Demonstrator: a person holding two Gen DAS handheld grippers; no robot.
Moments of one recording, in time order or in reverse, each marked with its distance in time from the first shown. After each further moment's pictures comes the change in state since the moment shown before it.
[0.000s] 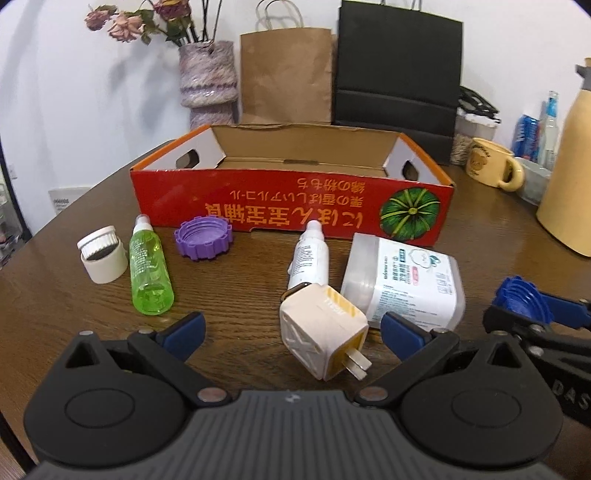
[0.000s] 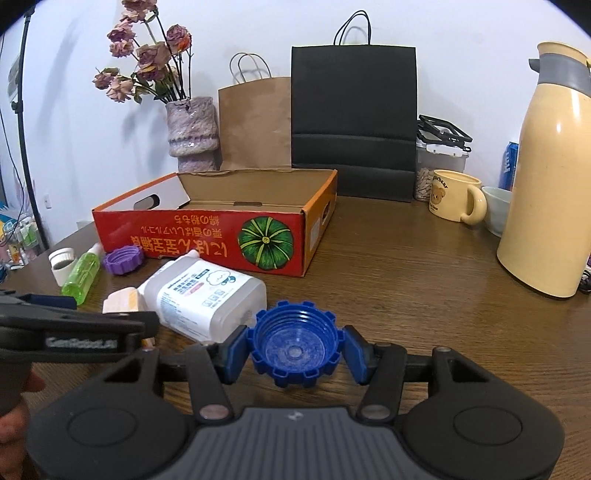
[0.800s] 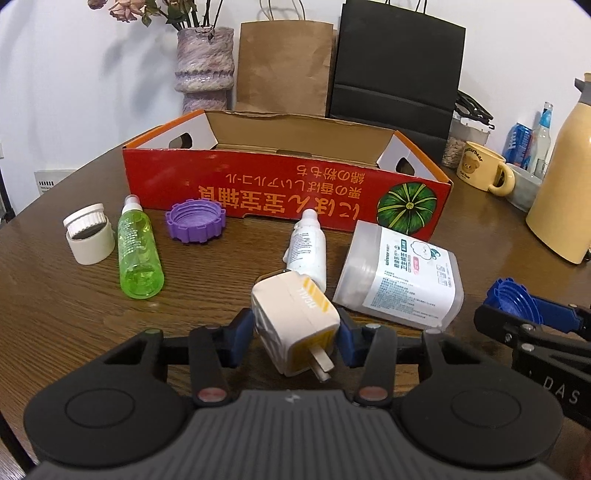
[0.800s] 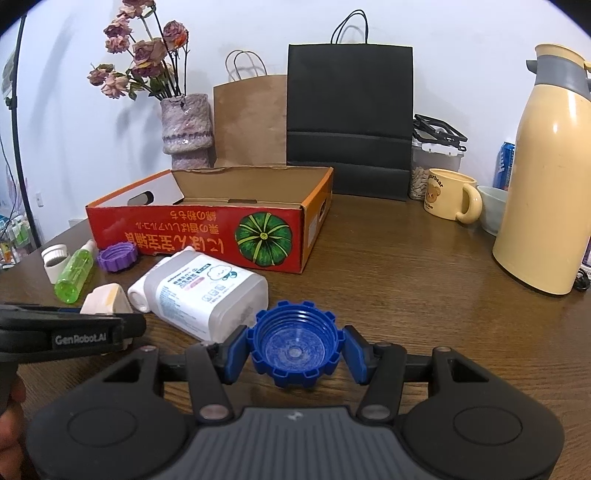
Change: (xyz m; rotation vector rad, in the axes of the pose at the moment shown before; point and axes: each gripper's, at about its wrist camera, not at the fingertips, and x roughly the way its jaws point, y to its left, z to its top) left arm 0.003 0.016 -0.007 -0.039 0.012 -0.089; right arm 0.001 0.009 -0.004 0.003 0.000 -0.034
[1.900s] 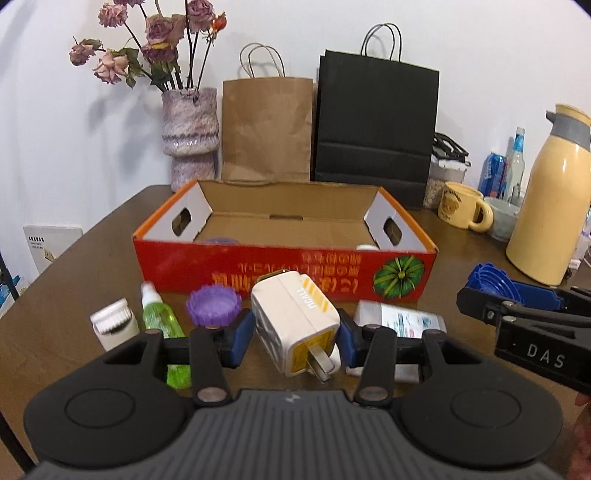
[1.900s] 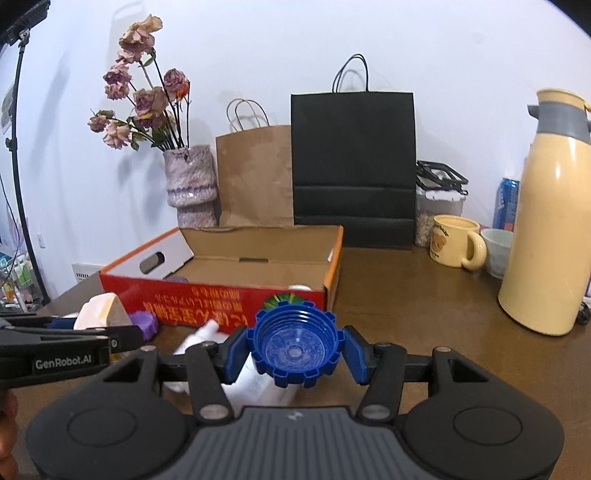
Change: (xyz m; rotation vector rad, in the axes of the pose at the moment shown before) left arm -0.034 0.021 0.047 0.083 -0.130 -0.056; right arm -0.011 0.022 0.046 0.045 -0.126 0.003
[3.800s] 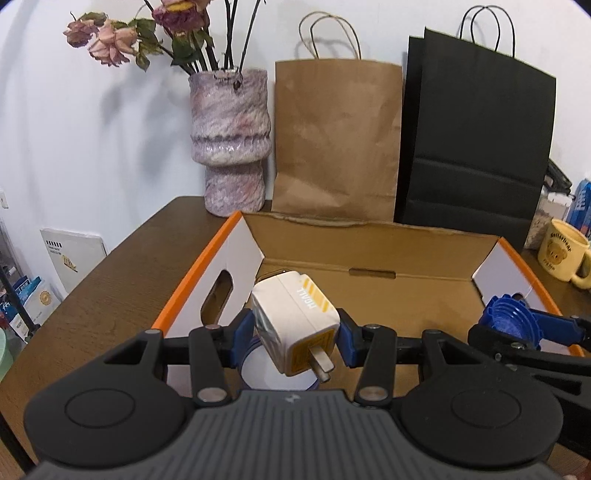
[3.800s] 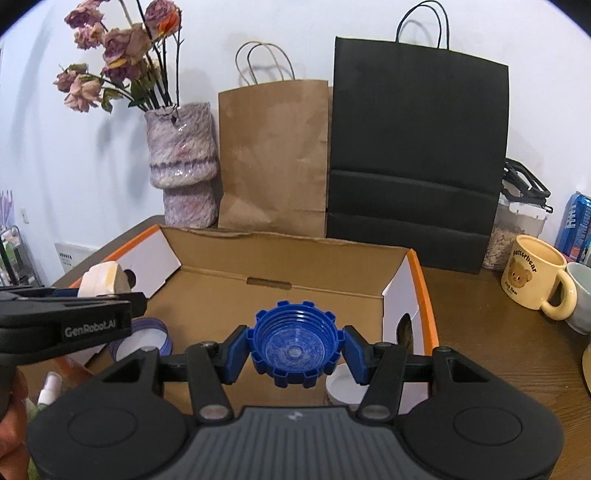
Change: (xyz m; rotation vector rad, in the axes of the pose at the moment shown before) left arm 0.153 0.063 0.092 -0.043 0.051 0.142; right arm 0.181 0.050 0.078 -0.051 0.140 -0.004
